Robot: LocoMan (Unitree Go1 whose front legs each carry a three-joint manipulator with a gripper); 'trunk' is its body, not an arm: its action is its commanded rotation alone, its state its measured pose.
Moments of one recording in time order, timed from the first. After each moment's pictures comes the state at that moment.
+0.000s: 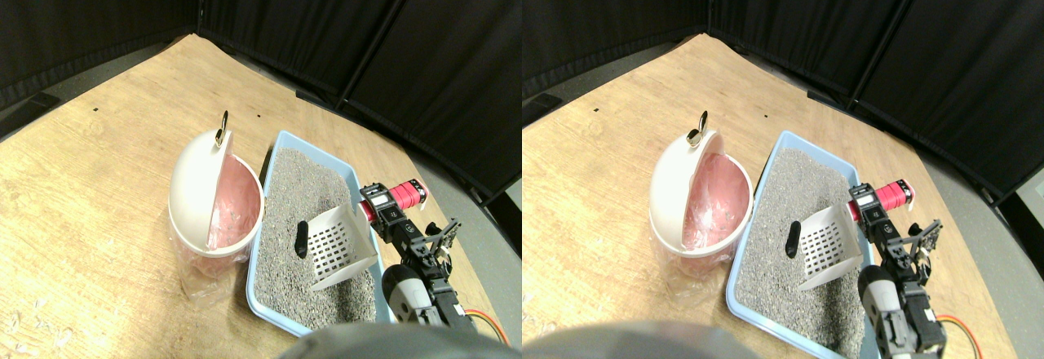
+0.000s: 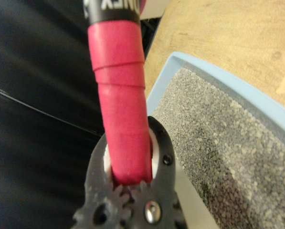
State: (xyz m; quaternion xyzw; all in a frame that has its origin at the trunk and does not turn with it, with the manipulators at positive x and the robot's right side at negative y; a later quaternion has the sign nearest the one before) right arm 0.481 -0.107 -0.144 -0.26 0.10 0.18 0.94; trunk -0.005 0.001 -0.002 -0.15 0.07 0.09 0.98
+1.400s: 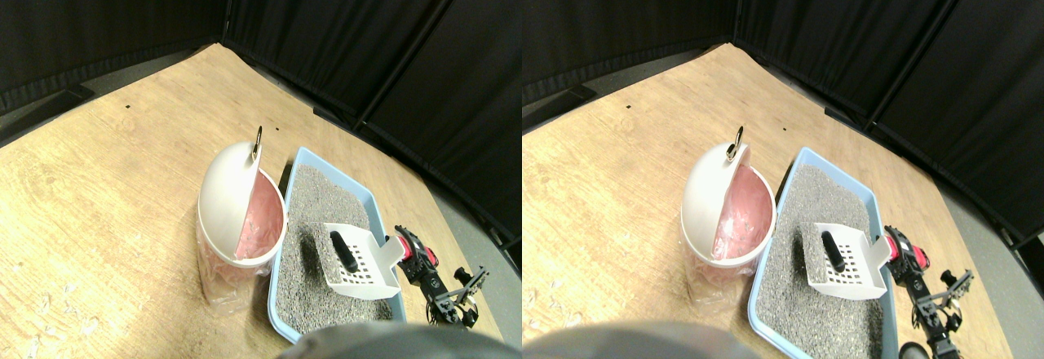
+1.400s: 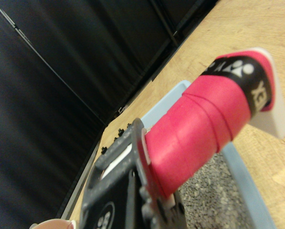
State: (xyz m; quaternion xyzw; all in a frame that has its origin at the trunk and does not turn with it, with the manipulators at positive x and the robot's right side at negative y) right arm 0.491 -0.149 -0.150 0.08 0.06 0.15 0.98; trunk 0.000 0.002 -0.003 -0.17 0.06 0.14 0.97
